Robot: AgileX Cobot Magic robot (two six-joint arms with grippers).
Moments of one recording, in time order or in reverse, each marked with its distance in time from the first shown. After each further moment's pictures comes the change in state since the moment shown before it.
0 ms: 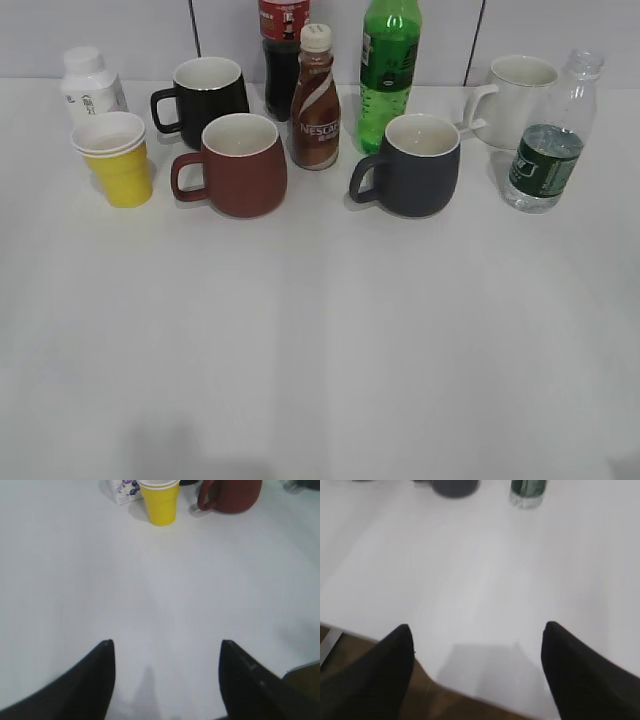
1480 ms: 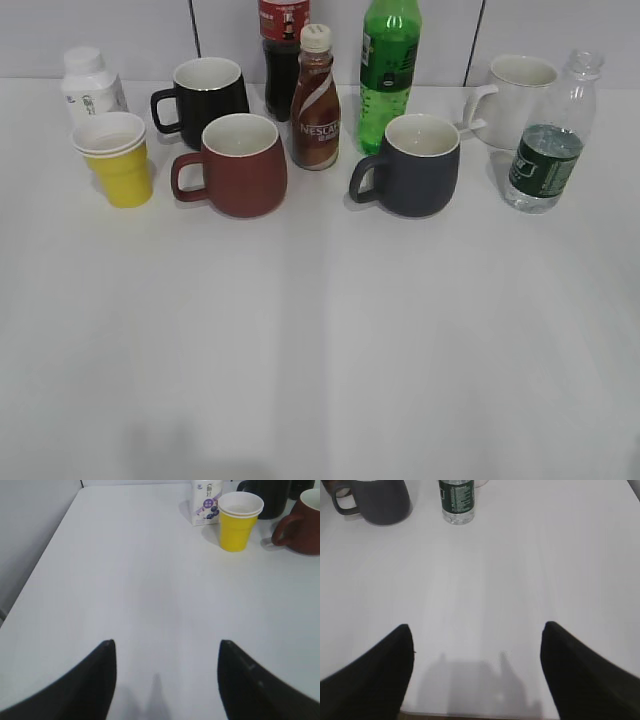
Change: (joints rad) left arm 0.313 -0.116 0.000 -0.020 -0.008 0.004; right arm -0.263 -0.040 0.002 -0.006 -0.019 0.000
